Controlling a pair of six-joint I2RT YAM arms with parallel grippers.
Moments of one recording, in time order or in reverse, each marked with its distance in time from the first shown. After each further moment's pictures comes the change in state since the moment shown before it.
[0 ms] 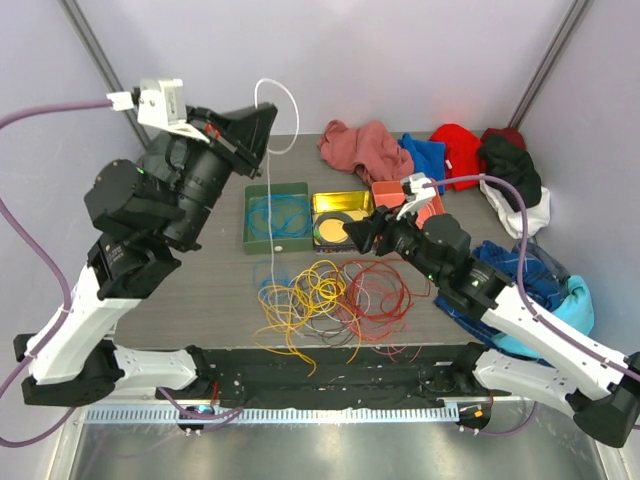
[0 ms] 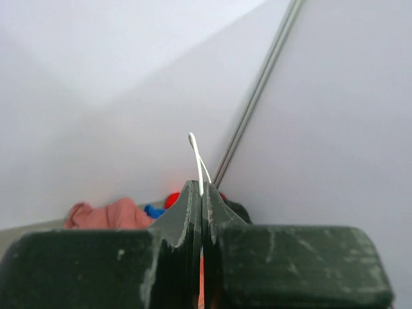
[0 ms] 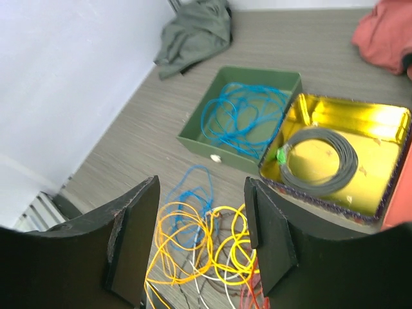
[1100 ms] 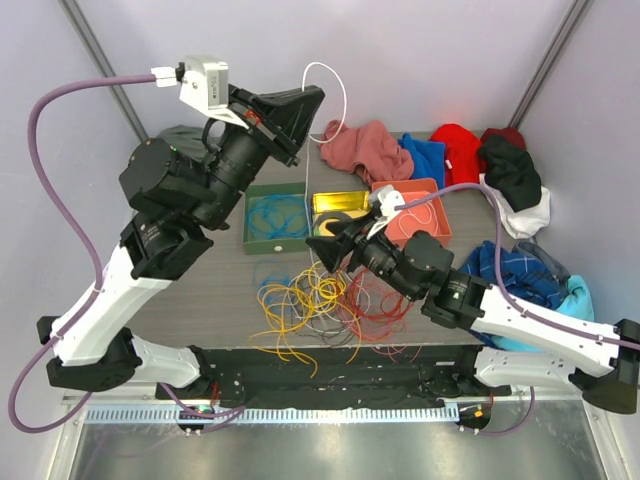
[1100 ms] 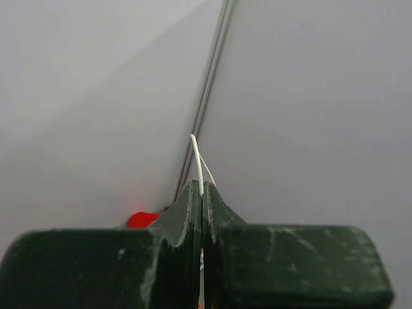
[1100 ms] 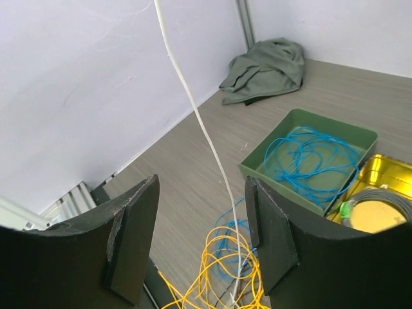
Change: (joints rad) left arm 0.000 0.159 0.150 0.106 0.210 0.024; right arm 0.316 0.072 0.041 0.223 0.129 -0.130
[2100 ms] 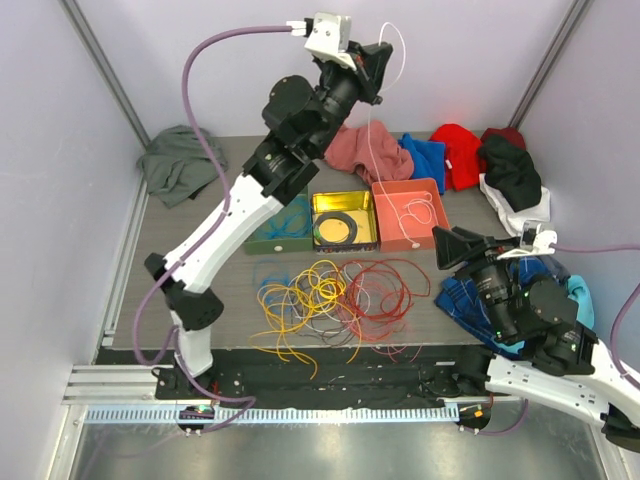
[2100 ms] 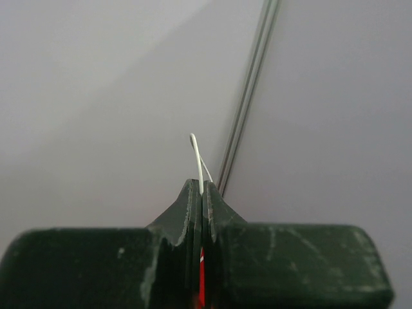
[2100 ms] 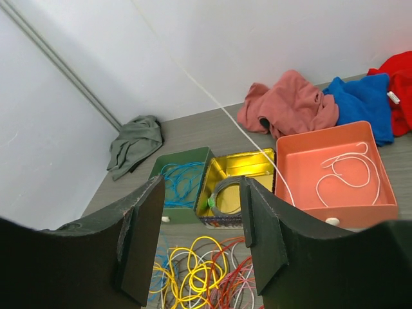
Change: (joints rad) left arm 0.172 0.536 0.328 0.162 0.089 0.012; right arm 0.001 -0.609 -0.093 -0.414 0.612 0.039
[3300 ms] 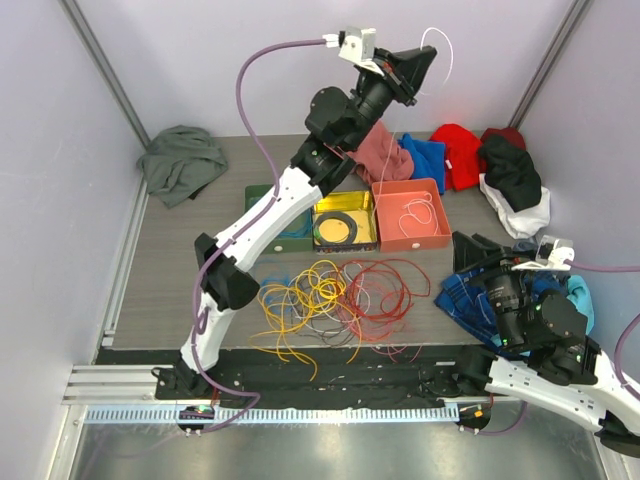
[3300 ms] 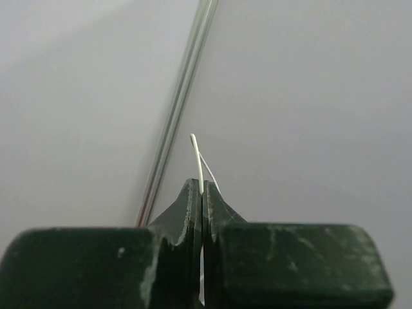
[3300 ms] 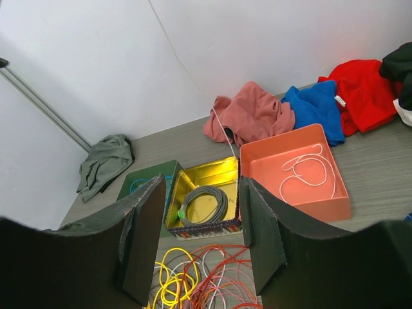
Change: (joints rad) left arm 0.038 0.325 0.186 0.282 0.182 -0.241; right arm 0.000 -0.140 -0.090 0.000 0.129 -0.058
